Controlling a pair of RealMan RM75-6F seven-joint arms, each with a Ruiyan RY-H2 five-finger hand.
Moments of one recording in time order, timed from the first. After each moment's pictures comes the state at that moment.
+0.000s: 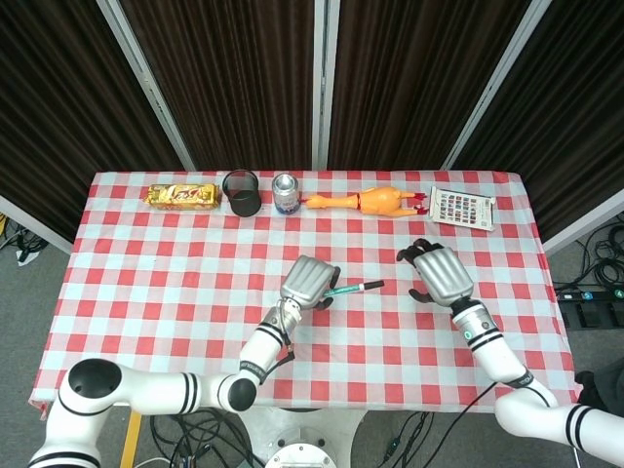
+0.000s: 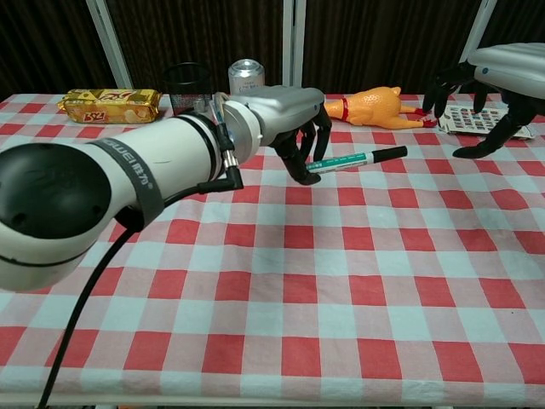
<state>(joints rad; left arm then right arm) -1.08 -1.93 -0.36 -1.38 0.71 0.97 0.75 0.61 -1.35 0.19 -1.53 -1.29 0.96 -0.28</state>
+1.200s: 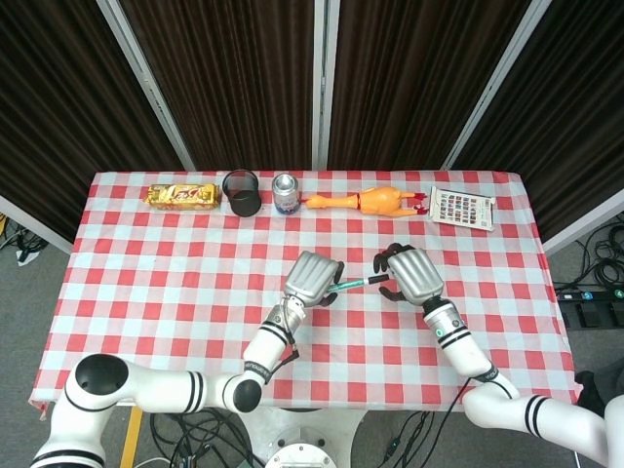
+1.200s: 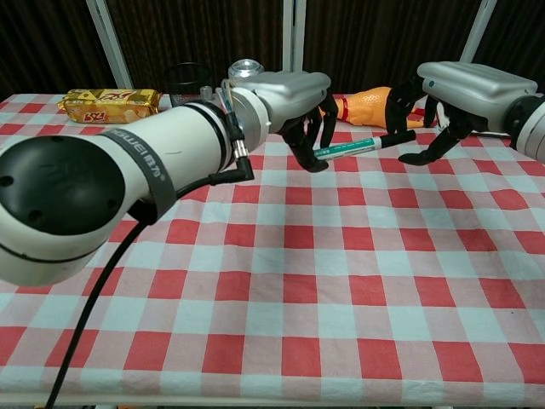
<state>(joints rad) -1.13 -1.92 -0.35 -1.39 0.68 1.04 0.73 0.66 -1.52 0.18 -1.39 -1.31 1.01 -0.16</state>
